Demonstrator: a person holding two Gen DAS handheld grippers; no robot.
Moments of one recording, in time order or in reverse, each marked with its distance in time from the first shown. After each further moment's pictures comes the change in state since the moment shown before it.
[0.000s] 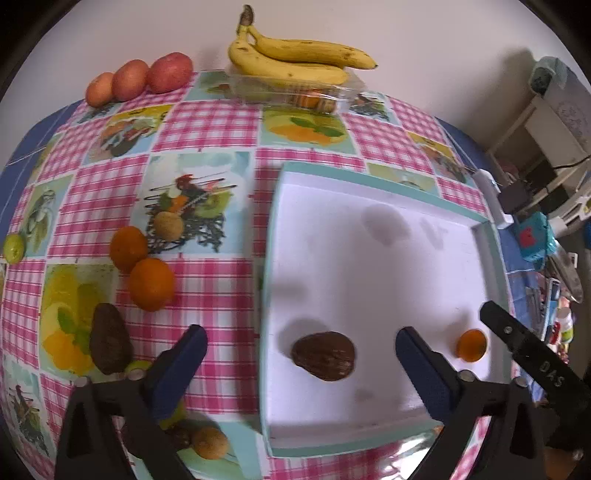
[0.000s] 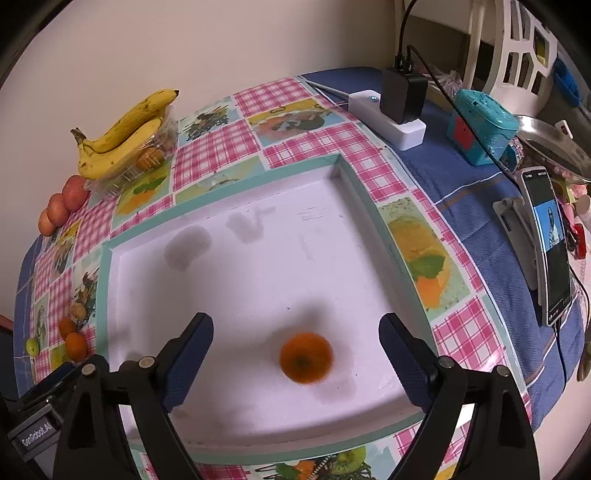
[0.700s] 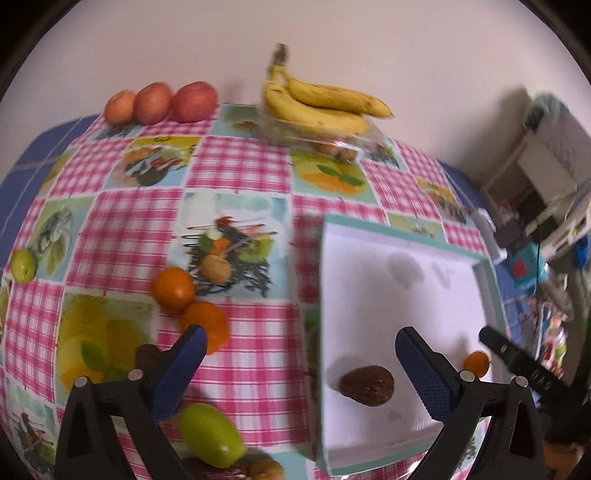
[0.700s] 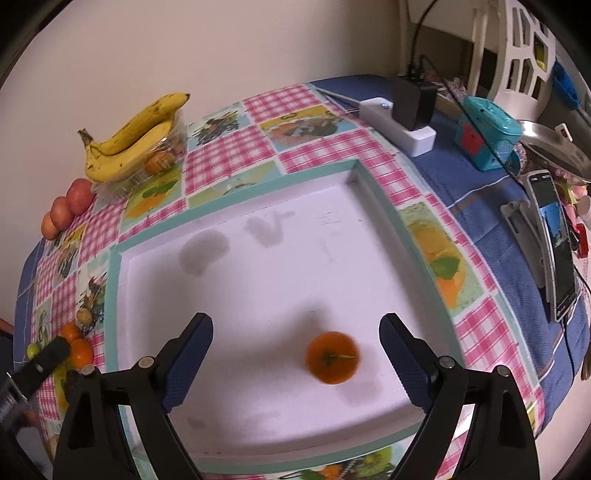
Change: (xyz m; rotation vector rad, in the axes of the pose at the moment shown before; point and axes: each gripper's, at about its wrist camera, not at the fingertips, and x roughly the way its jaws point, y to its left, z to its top) left arm -0.025 0.057 0.011 -0.039 -0.139 -0.073; right arm 0.002 0.023 -0.005 0.000 -0.034 0.010
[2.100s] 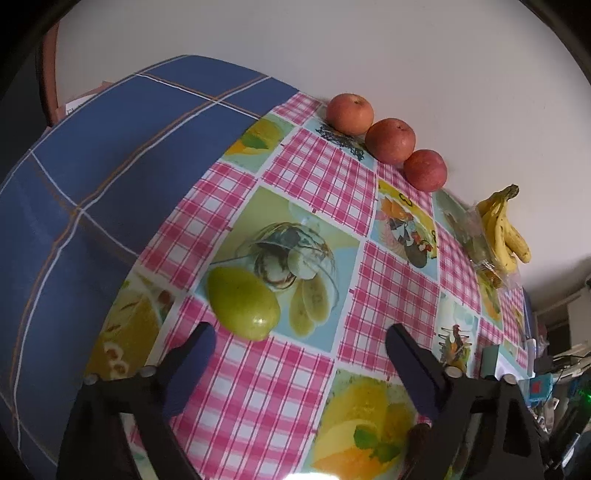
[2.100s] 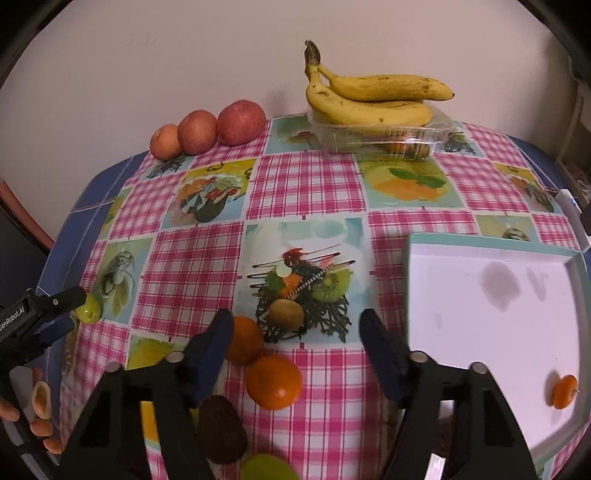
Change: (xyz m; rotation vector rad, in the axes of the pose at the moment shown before) left arm -0.039 0.280 0.034 -0.398 -0.049 0.087; right arm 0.034 0.254 -0.031 -0.354 -0.003 0.192
